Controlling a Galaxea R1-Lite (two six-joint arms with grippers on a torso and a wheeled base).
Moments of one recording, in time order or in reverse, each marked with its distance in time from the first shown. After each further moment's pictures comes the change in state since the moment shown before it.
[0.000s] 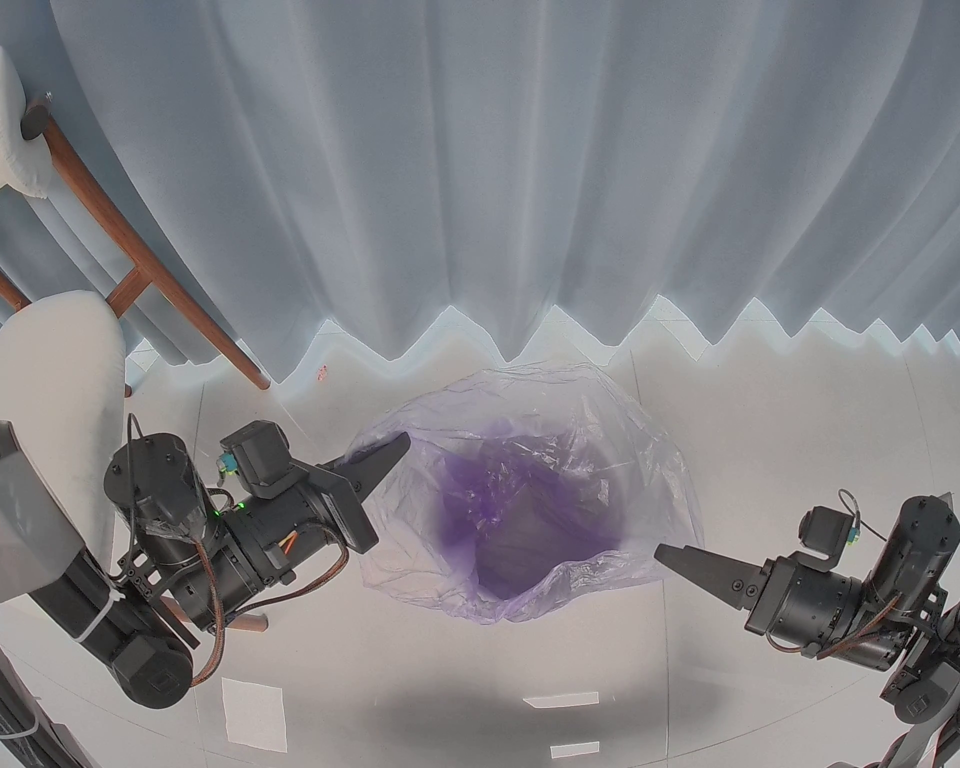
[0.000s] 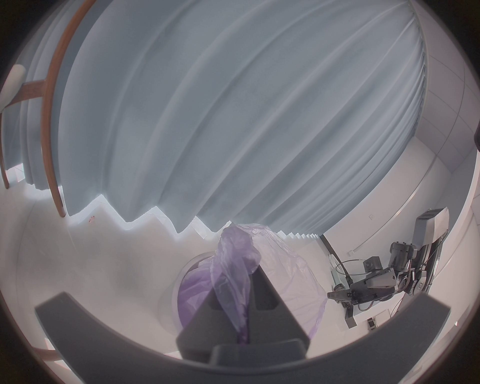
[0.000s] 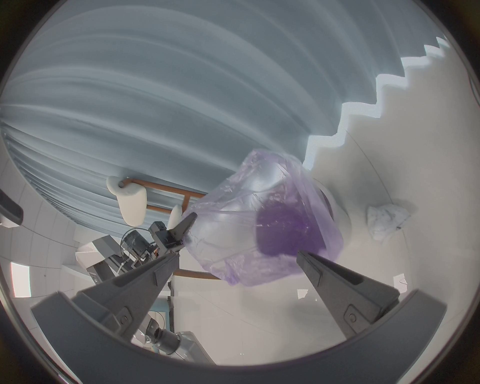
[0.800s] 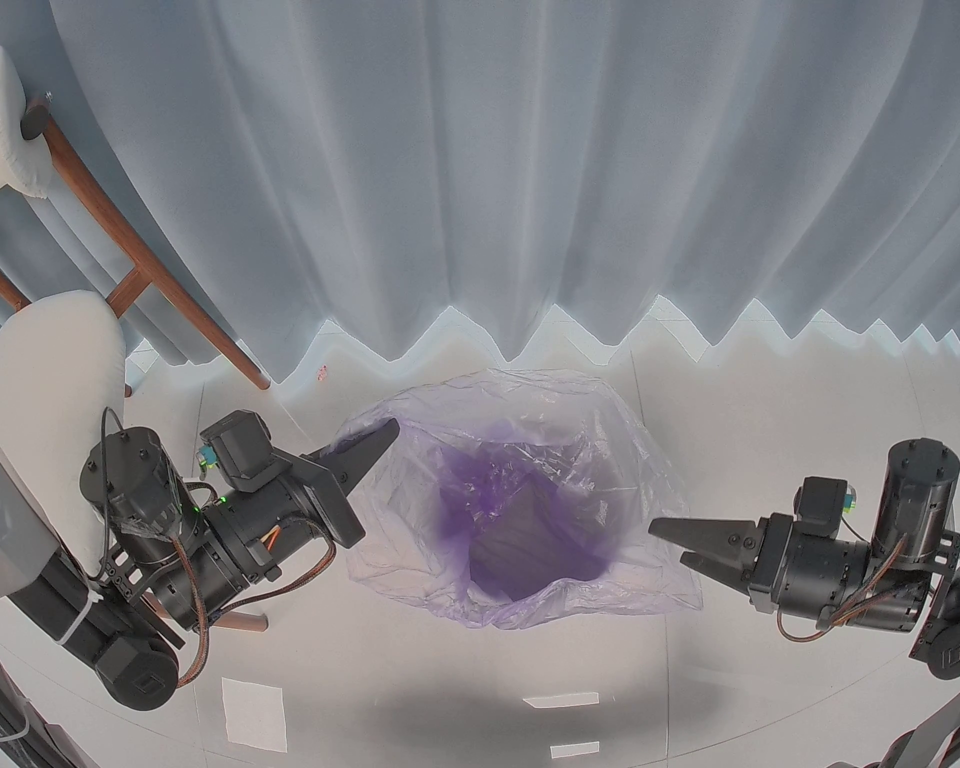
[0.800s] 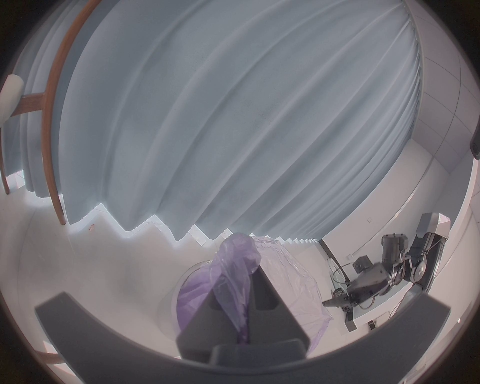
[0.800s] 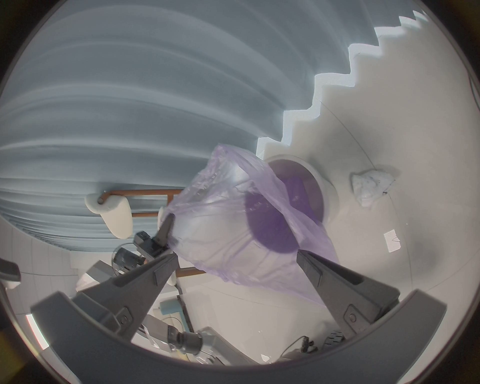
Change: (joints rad) left arm 0.002 -0.055 0.014 0.001 0.001 0.000; right arm -0.001 -0.195 -0.267 0.647 0.004 0.147
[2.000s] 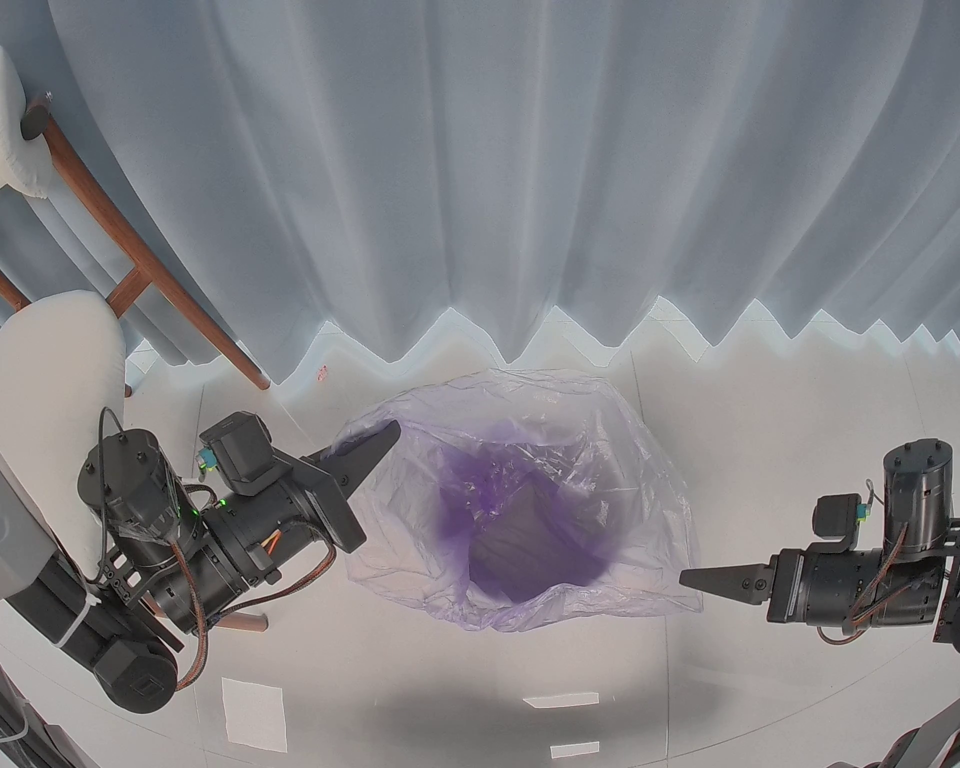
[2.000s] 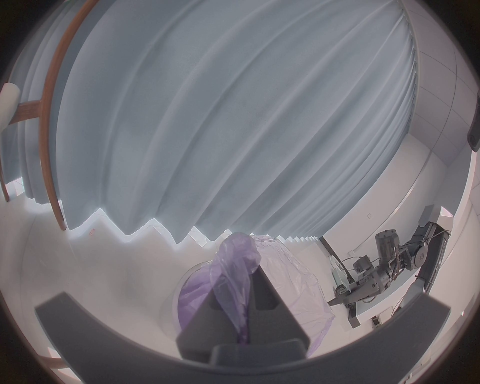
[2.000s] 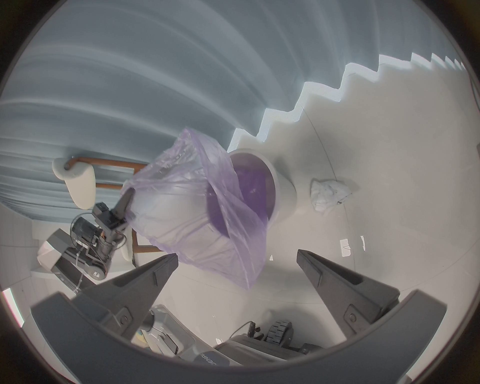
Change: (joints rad) left arm -0.010 -0.007 0.007 0.000 0.005 0.033; right arm -0.100 -0.086 -0.071 0.414 -0.010 -0.279
